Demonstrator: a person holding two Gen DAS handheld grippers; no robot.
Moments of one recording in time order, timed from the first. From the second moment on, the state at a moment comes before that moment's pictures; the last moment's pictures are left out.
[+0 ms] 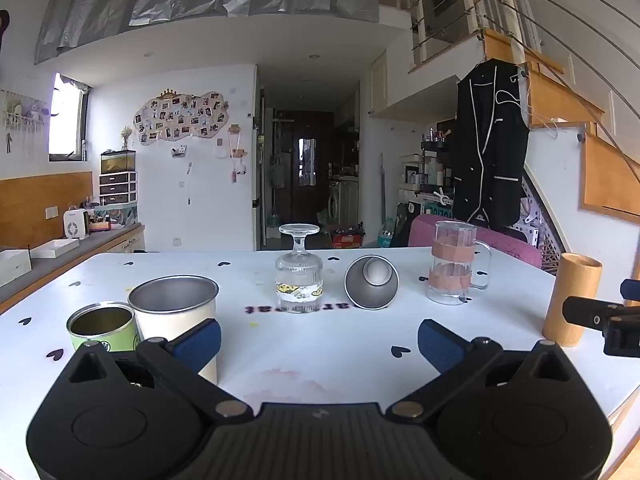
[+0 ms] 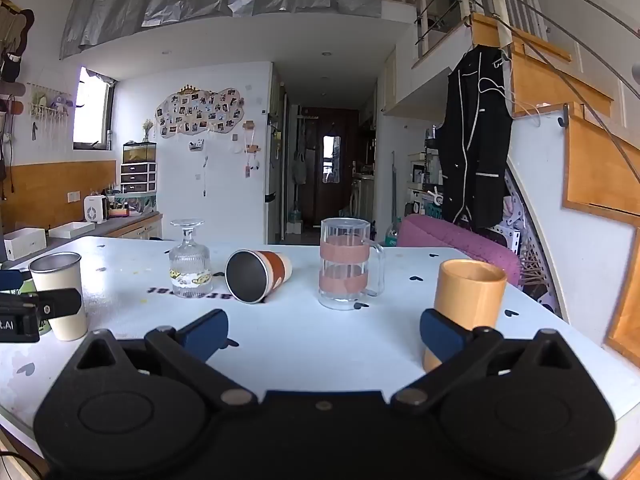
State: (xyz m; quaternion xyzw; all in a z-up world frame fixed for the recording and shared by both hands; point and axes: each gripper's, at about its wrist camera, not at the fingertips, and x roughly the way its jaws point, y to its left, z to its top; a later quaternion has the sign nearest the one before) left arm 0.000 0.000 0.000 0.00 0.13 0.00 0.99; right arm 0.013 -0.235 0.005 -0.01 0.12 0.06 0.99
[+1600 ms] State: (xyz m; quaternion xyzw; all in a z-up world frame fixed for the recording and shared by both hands) left arm 0.000 0.000 0.000 0.00 0.13 0.00 0.99; right arm 0.013 -0.235 0.006 -0.01 0.11 0.06 0.99
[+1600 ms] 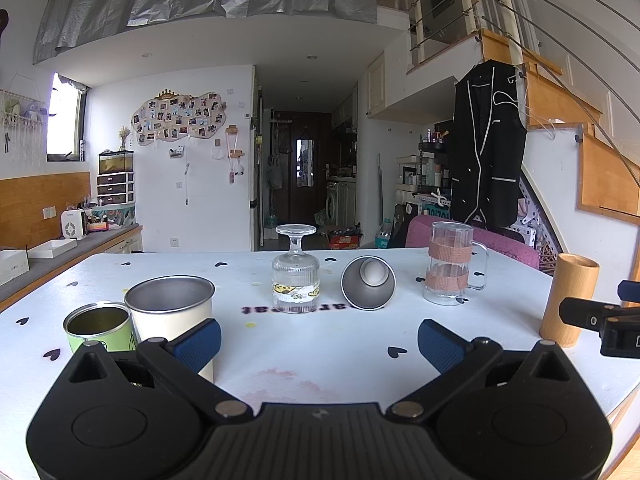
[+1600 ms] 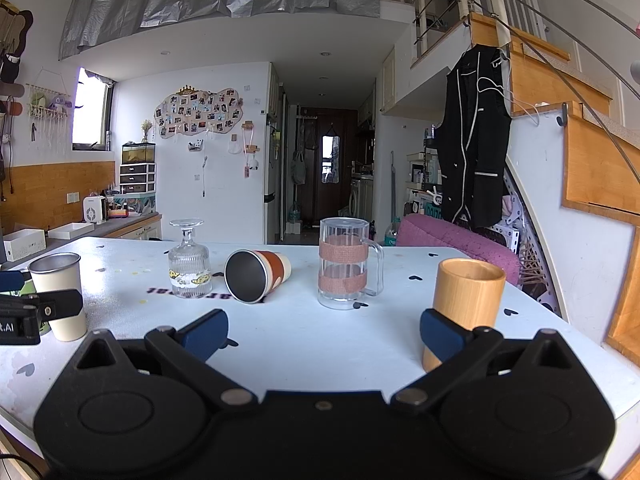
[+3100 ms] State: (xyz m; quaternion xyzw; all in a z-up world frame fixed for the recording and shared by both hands) left arm 0.004 -0.005 0.005 0.00 0.12 -0.02 0.99; right arm 0.013 -0.235 0.005 -0.01 0.11 0.05 0.99
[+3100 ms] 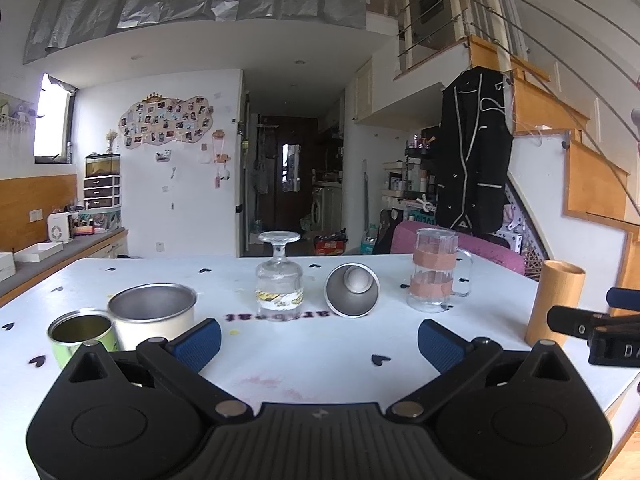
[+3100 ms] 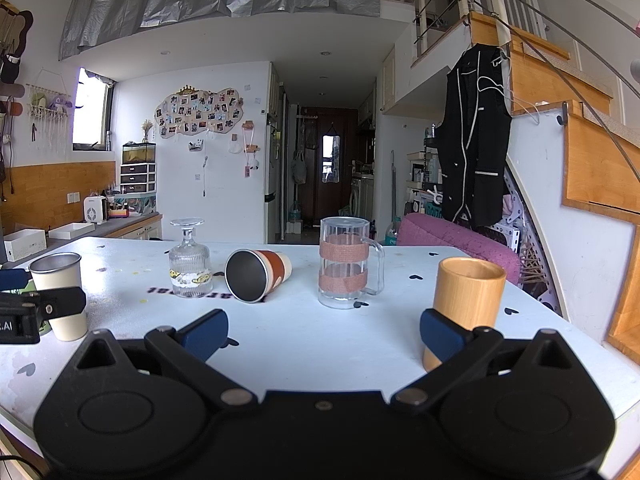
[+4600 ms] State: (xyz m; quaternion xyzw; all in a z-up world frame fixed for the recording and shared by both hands) left arm 0.308 -0.062 -0.054 0.07 0.21 -0.10 0.97; right arm 0.029 -0.281 -0.022 0.02 0.13 0.04 0.99
